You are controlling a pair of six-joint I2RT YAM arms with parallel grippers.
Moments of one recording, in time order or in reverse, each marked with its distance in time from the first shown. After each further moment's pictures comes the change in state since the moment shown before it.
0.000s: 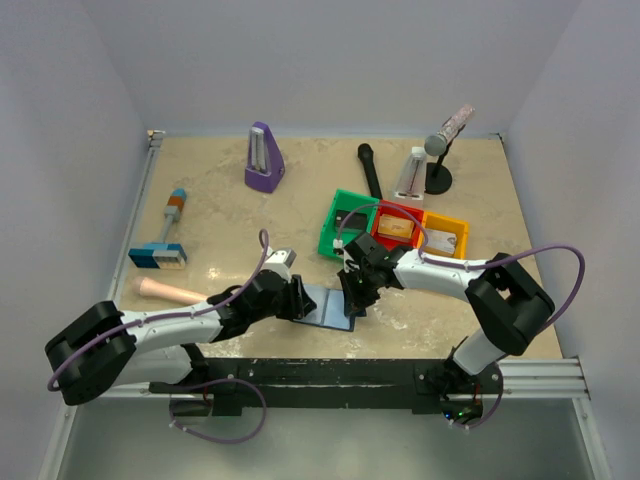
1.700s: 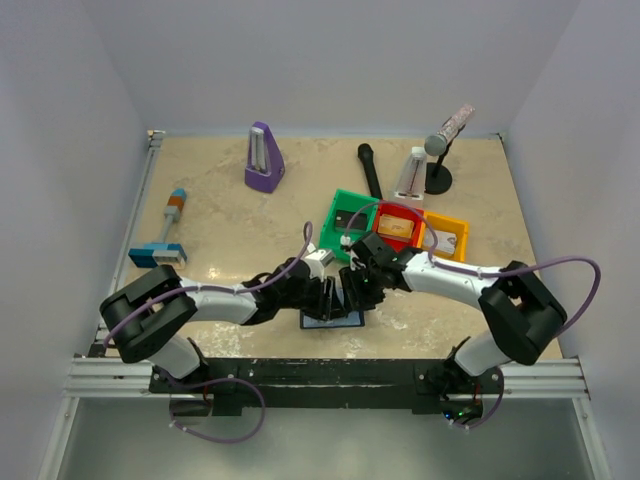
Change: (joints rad) left arm -0.013 0.360 0.169 0.211 0.348 0.058; right arm -0.014 -0.069 -0.033 0.003 0.033 0.032
